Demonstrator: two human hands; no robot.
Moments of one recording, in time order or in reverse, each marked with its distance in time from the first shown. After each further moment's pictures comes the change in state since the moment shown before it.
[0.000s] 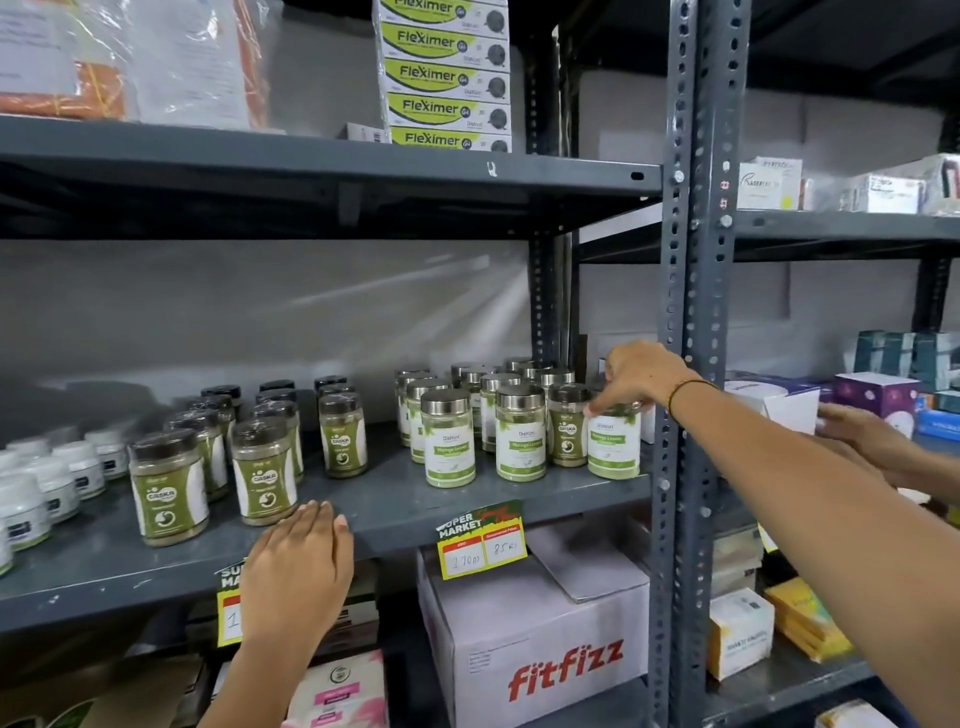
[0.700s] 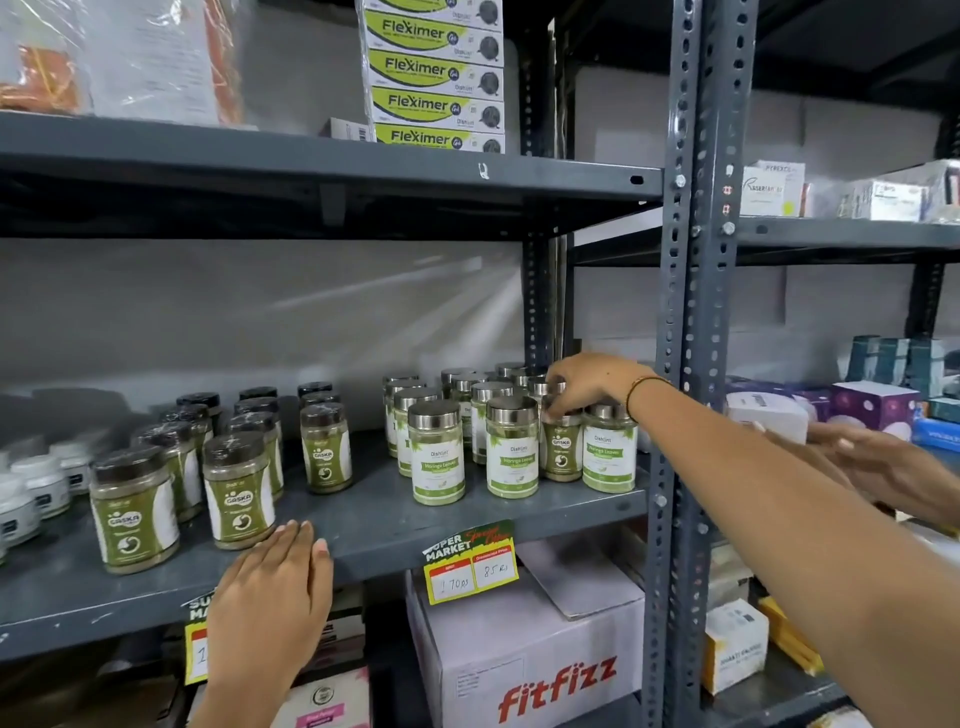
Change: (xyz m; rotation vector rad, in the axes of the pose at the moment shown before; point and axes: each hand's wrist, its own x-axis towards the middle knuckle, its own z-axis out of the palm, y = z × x) left_hand 0.000 0.001 -0.004 -0.002 -0.010 -0.011; right_hand 0.026 -0.041 -0.007 -0.057 -0.191 -0.177
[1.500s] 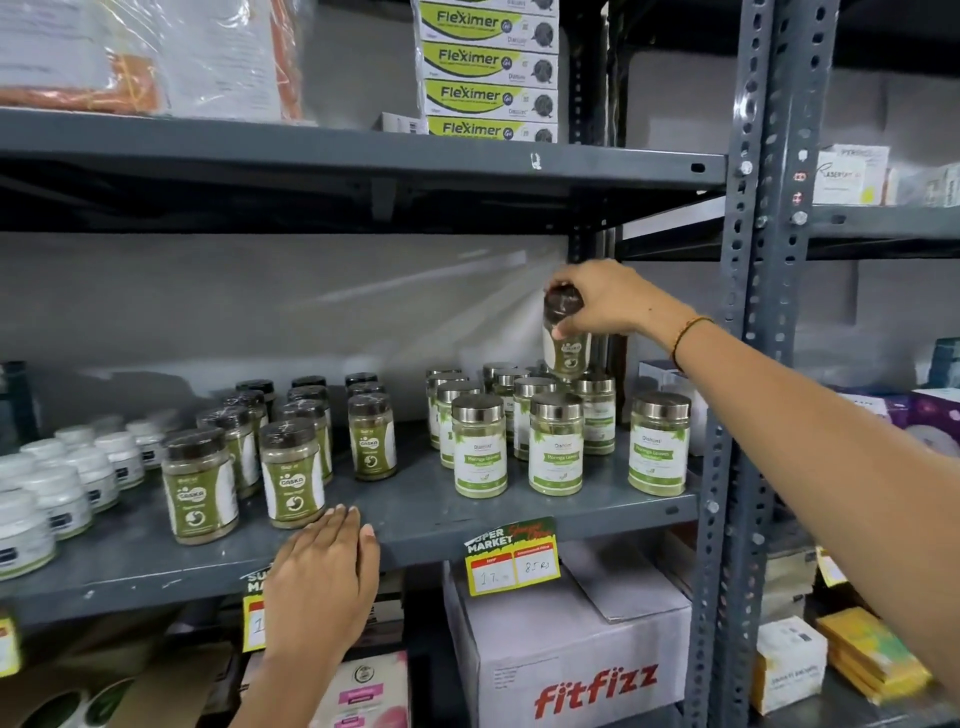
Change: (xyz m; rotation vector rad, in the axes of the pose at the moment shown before) left_hand -0.001 0.002 -0.003 0.018 0.017 -0.019; right_hand -0.010 -0.033 -0.064 0.129 0.462 -0.228
